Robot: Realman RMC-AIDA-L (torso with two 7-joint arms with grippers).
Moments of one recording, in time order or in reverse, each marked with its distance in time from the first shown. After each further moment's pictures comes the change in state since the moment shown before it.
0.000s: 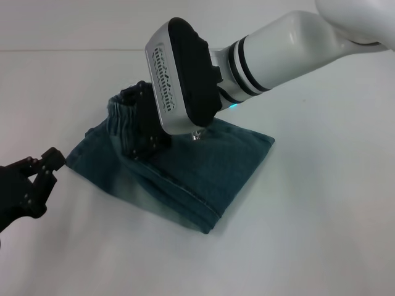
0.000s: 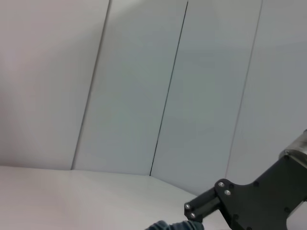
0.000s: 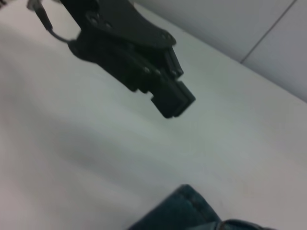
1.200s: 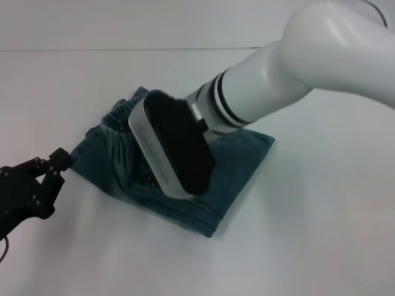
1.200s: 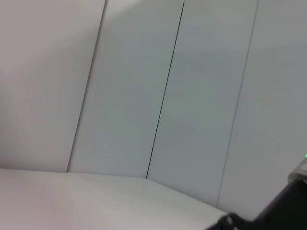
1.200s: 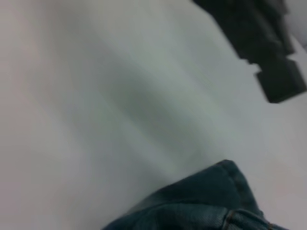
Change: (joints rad) left arm -0.012 0.001 -0.002 -0.049 0.000 -0.002 0.042; right arm -0.059 0.007 -0.252 -0.175 -0.213 0.074 0.062
